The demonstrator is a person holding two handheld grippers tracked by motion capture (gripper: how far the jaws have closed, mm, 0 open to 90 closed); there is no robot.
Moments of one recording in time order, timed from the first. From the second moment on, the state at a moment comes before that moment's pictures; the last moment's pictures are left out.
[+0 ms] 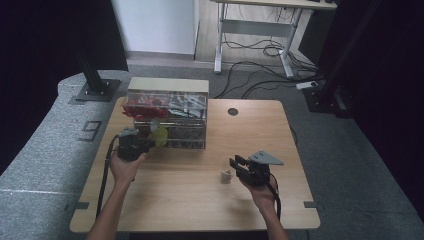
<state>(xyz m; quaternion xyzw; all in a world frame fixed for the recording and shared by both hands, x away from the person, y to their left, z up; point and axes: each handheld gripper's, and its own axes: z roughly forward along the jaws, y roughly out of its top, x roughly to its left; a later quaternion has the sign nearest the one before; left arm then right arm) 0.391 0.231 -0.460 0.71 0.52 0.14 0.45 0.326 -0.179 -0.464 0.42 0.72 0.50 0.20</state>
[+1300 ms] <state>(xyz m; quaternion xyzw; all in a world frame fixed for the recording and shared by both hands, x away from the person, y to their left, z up) 0.387 0.228 -0.496 0.72 0.53 0.11 0.44 0.328 -0.180 -0.471 0.43 0.73 0.50 0.20</state>
